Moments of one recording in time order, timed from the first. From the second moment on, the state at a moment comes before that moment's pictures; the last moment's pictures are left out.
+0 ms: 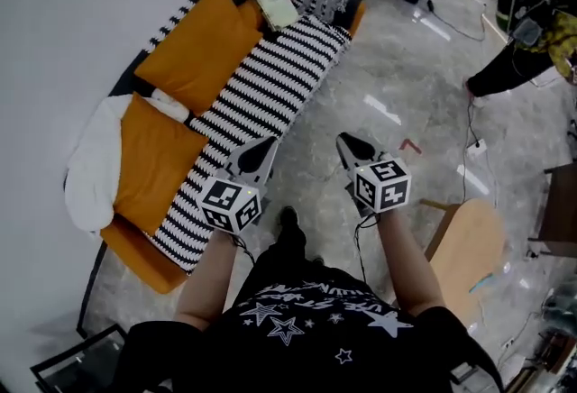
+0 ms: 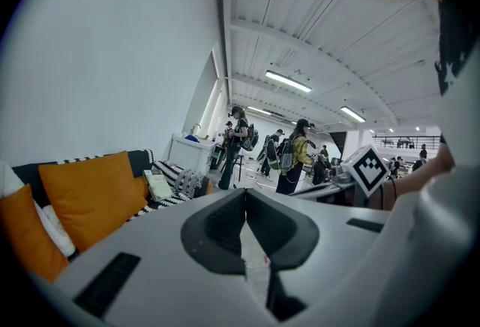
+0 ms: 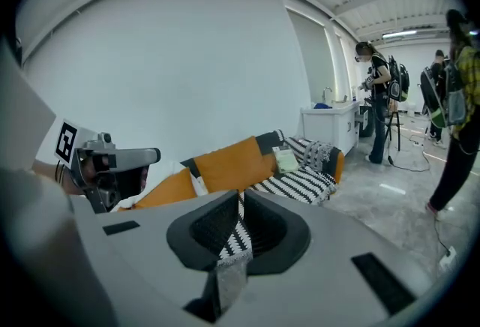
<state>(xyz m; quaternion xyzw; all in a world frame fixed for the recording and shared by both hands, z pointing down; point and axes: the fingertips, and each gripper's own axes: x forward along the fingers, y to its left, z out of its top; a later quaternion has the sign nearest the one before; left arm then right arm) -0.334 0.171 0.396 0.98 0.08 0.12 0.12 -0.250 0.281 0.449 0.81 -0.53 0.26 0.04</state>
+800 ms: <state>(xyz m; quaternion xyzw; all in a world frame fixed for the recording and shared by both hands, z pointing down) -0.440 0.303 0.364 0.99 0.06 0.09 0.09 -0.360 0.414 0.419 0.80 -0.55 0.23 0.05</state>
